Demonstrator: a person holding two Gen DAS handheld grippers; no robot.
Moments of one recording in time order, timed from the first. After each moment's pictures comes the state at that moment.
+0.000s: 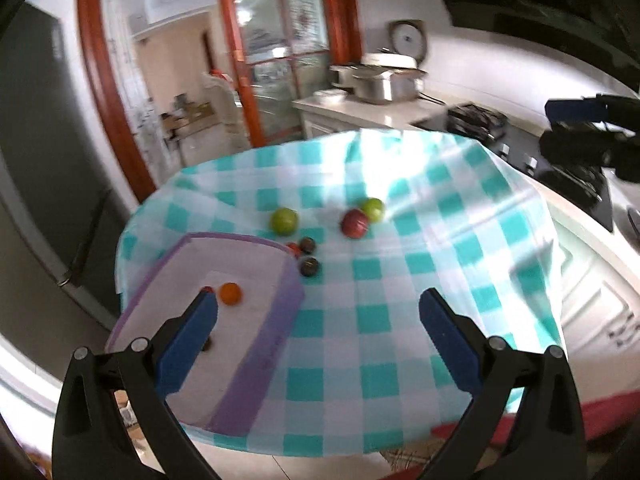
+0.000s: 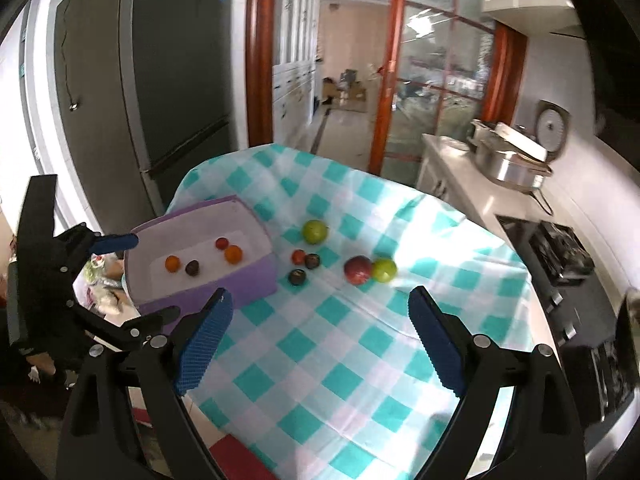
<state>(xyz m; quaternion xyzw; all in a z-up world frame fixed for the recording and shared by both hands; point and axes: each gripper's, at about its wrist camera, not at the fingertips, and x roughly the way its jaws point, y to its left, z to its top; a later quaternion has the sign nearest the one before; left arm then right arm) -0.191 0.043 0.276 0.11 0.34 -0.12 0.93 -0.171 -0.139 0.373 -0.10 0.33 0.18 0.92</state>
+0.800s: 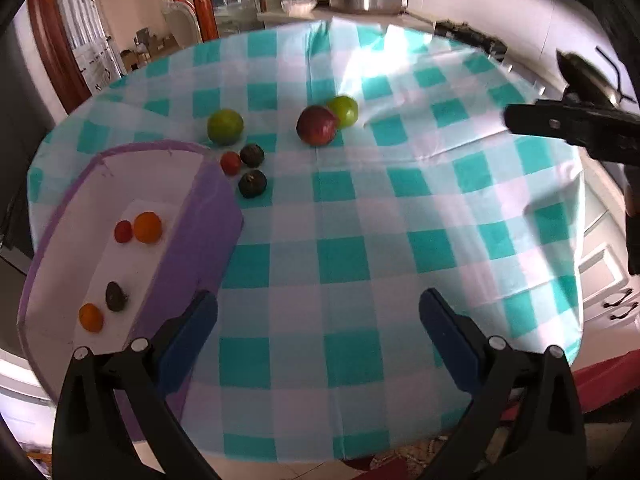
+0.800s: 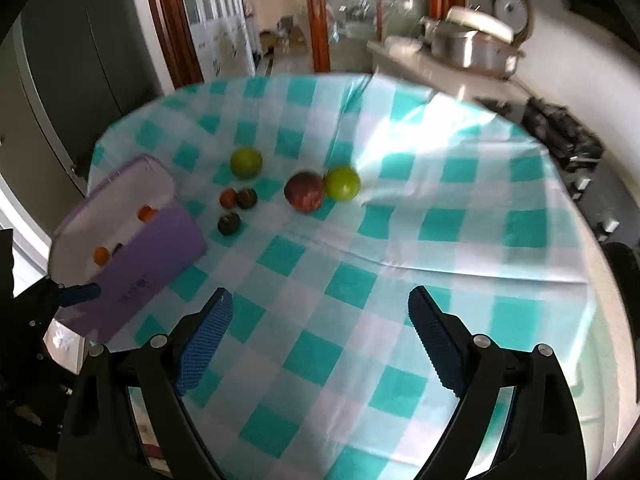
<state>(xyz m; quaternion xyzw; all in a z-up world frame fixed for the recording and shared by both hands) -0.105 0.009 0.130 0.11 0.48 -0.15 0.86 -0.055 -0.185 0.210 -0.01 0.45 0.11 0.89</state>
